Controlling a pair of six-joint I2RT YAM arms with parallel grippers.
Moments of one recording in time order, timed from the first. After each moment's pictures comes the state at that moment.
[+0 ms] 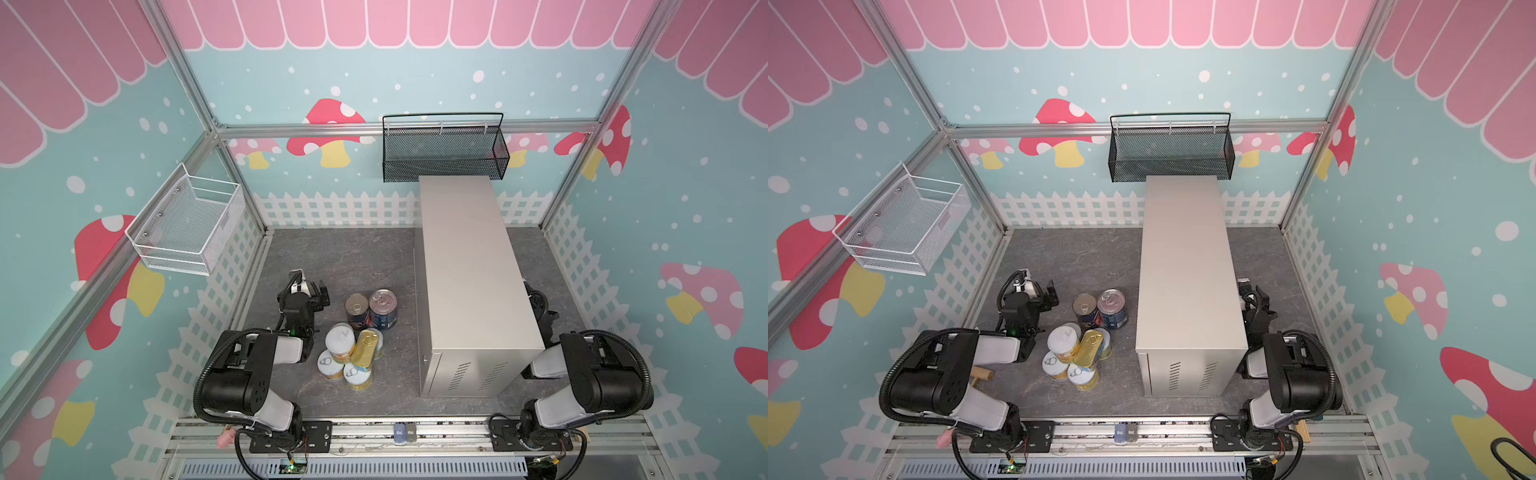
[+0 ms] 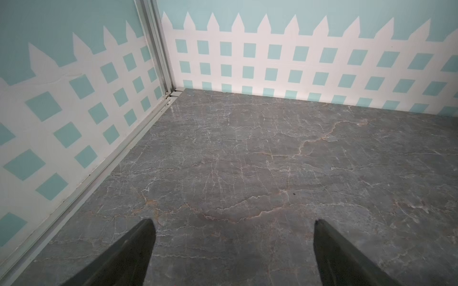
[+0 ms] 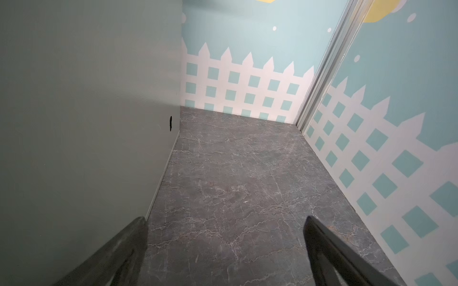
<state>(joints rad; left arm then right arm) -0.06 1.54 0.38 0.90 -0.26 -0.09 -0.01 1.53 0.19 1.23 0.03 -0.17</state>
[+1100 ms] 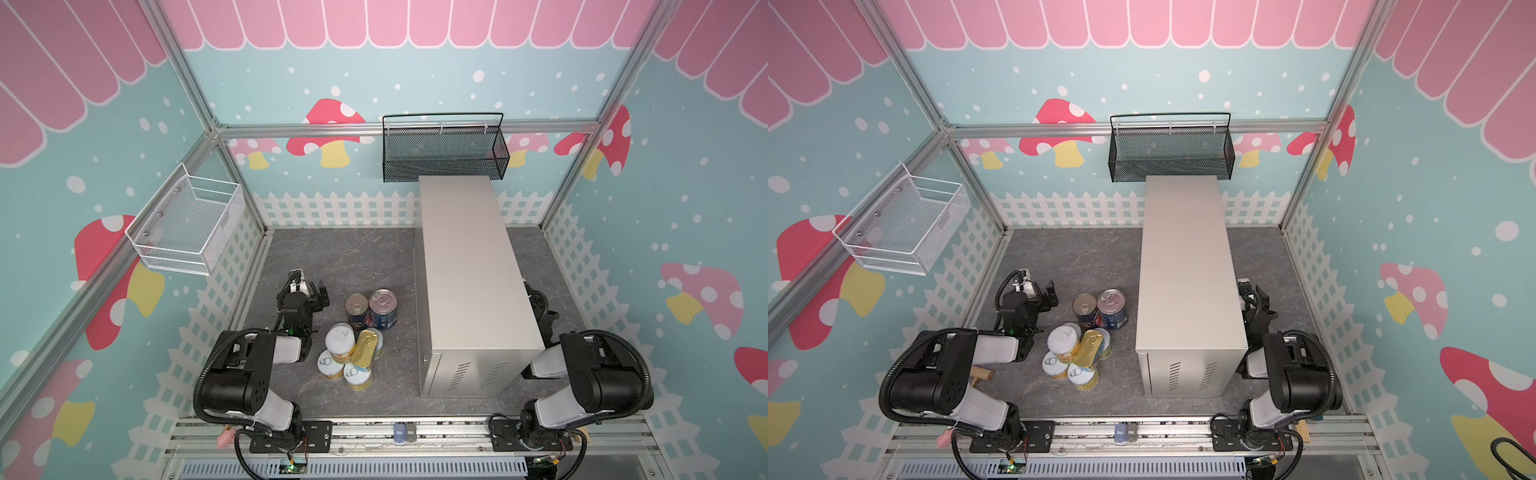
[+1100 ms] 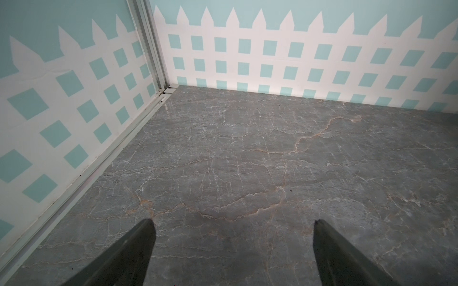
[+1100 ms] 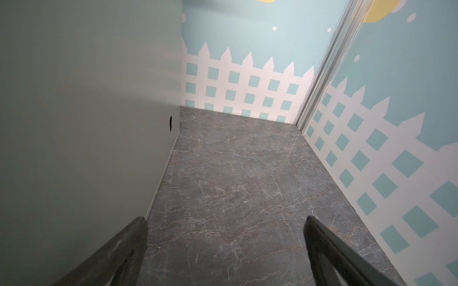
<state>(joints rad) -0.04 1.54 0.38 0.89 -0.21 -0.09 -0.01 1.53 0.19 1.23 0.03 -0.17</state>
